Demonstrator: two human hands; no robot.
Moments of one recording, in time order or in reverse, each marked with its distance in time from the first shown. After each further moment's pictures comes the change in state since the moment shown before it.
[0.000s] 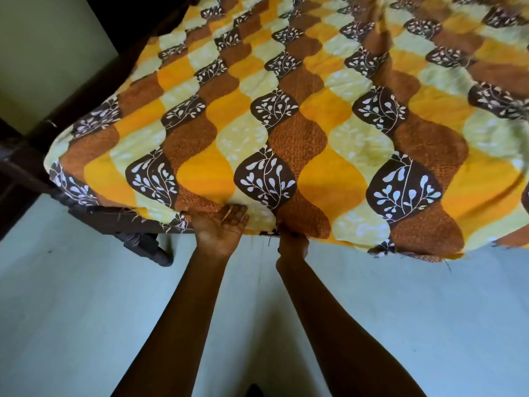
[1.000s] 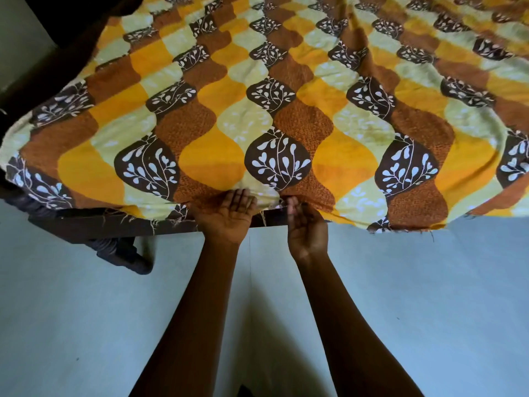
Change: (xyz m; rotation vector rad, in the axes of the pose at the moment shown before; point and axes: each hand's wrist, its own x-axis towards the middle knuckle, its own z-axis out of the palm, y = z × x) left_hand 0.023 0.010 -0.019 -0.100 -0.162 -0.146; right_hand -0.040 -0.014 -0.010 0.989 -0.294 -0.045
